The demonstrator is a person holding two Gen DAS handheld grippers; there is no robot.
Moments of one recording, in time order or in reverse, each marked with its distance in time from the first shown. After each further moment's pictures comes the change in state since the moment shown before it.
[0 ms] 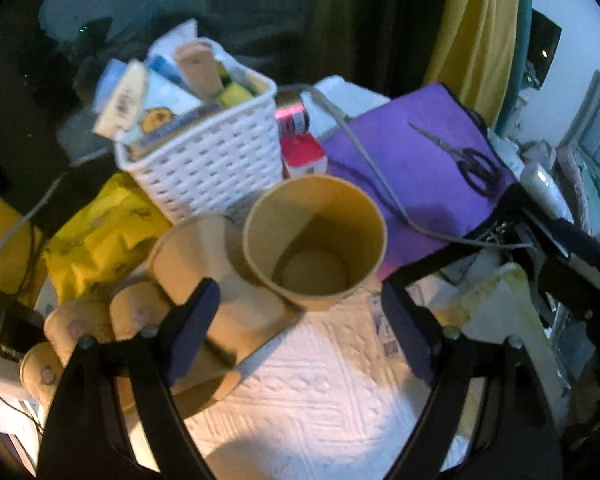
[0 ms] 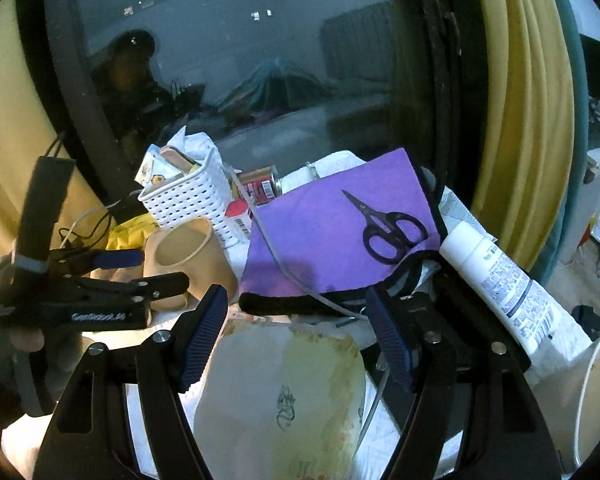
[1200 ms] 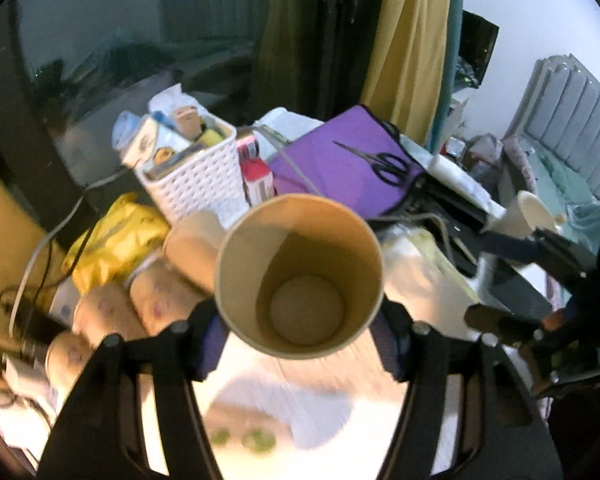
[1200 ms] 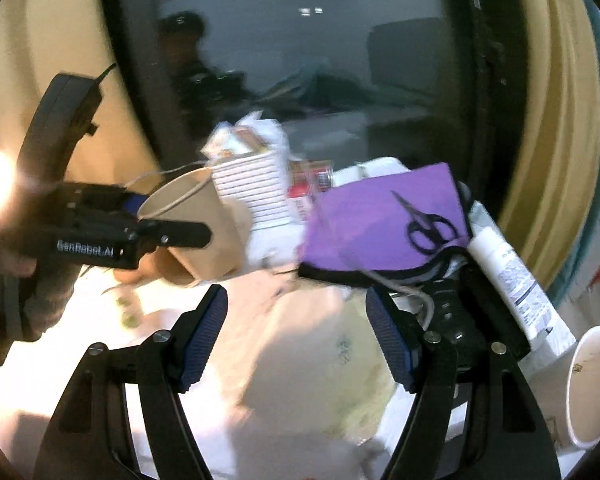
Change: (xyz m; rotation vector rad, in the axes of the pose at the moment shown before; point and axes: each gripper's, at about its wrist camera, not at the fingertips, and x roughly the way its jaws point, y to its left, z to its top) left arm -0.103 0.005 -0.037 0.098 -0.091 -0.171; right arm -0.050 0.045 -0.023 -0.173 0.010 0.107
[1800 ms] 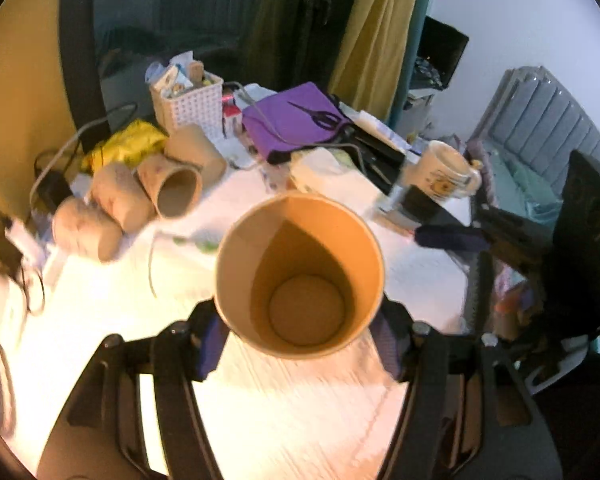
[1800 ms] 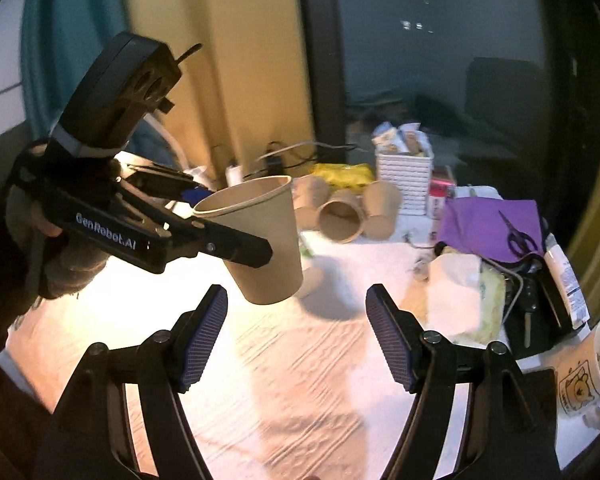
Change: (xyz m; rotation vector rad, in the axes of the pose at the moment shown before) left arm -0.118 -0.039 -0.132 -0.071 -0.010 -0.125; right arm -0.090 0.124 -0.057 -0.275 -0.001 0.232
